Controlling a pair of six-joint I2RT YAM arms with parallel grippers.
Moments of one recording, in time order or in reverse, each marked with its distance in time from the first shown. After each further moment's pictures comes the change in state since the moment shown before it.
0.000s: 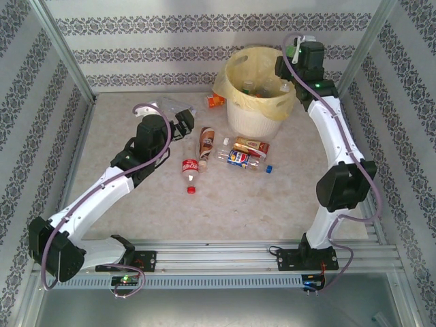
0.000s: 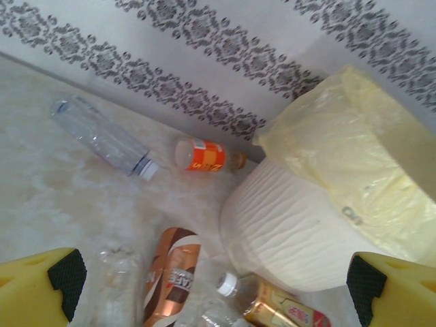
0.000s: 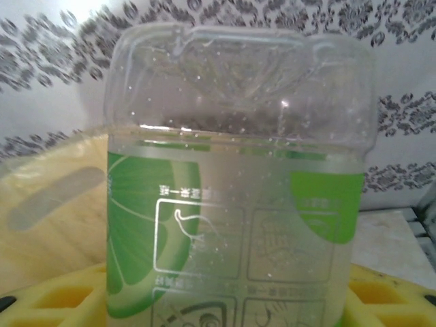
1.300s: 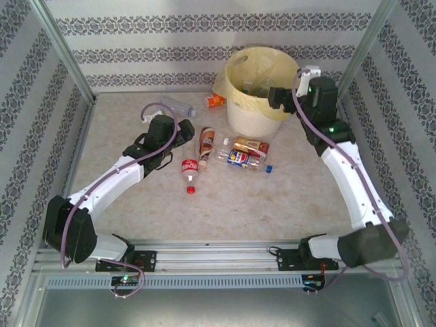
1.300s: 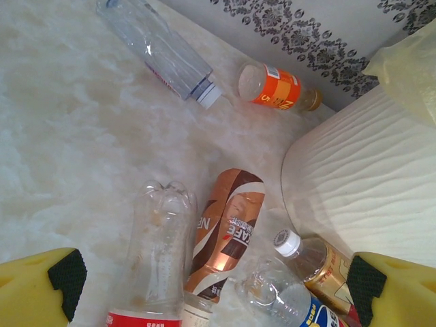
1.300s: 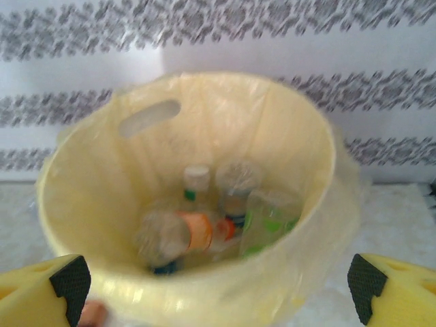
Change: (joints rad) left arm 0.063 0.158 -0.005 -0.098 0.088 -0.126; right arm 0.074 -0.544 -0.570 0.089 -0.097 0.018
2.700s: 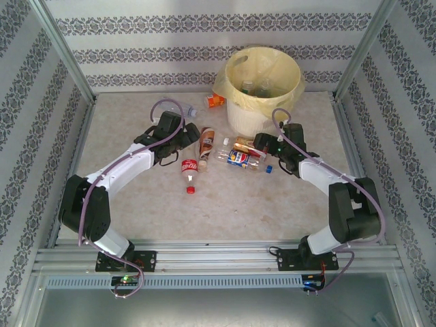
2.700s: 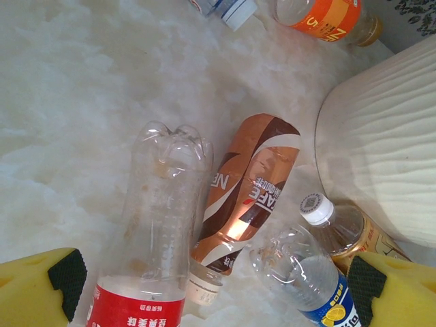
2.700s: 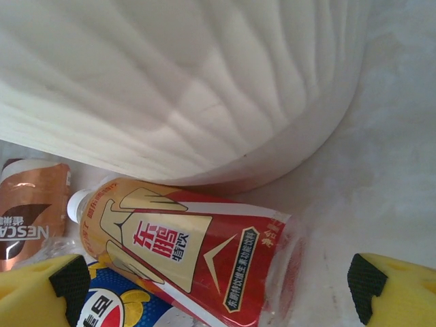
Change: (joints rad) left arm 0.029 0.183 0.114 -0.127 0.132 -0.067; right arm -0.008 0.233 -0.553 0.434 -0.158 0.336
